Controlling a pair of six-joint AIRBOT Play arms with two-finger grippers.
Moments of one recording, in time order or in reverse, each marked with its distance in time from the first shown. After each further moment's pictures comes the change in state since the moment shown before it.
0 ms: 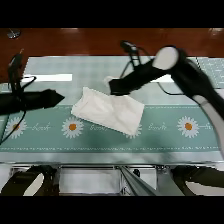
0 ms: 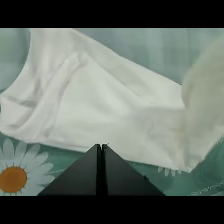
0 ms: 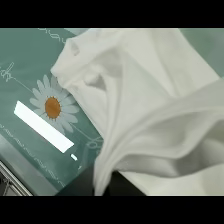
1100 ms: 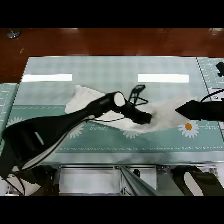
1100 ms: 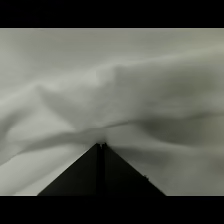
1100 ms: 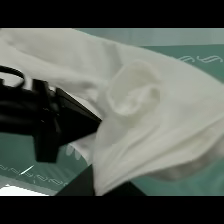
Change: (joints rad) left arm -0.848 -1.120 0.677 -0.268 0.231 0.064; right arm -0.673 0.836 -0.657 -0.047 0.212 -0.119
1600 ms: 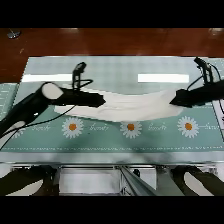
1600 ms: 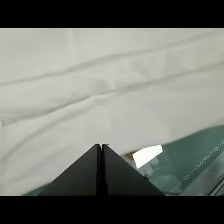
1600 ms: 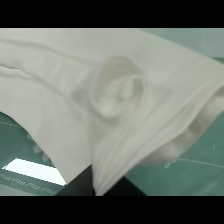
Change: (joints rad) left arm 0.393 0.529 -0.464 0.074 0.051 0.112; right arm 0.000 -0.294 0.096 -0.044 -0.025 -0.076
